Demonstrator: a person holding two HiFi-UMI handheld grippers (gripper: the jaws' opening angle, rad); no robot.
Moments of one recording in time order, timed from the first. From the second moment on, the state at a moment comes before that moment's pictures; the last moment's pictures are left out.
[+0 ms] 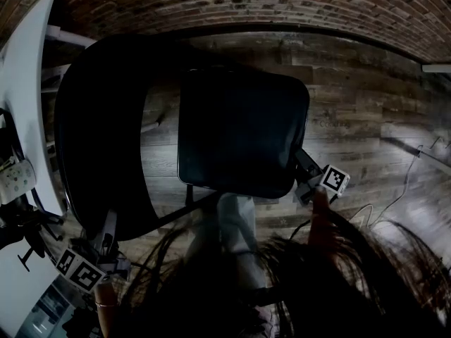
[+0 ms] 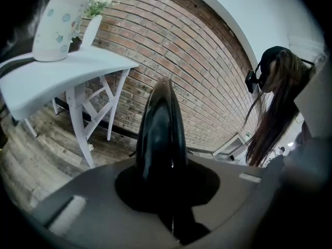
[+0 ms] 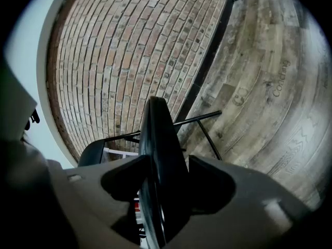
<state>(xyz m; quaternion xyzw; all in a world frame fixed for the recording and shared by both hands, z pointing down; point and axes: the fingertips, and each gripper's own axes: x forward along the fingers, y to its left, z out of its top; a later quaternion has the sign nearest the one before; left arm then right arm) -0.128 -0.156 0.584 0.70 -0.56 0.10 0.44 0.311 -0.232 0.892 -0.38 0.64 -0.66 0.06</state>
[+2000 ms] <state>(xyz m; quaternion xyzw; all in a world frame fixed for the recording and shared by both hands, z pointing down) -0.098 -0.135 0.591 0.69 -0.56 0.19 0.40 0.331 -0.189 0.877 -0.48 0.61 -0.63 0.01</state>
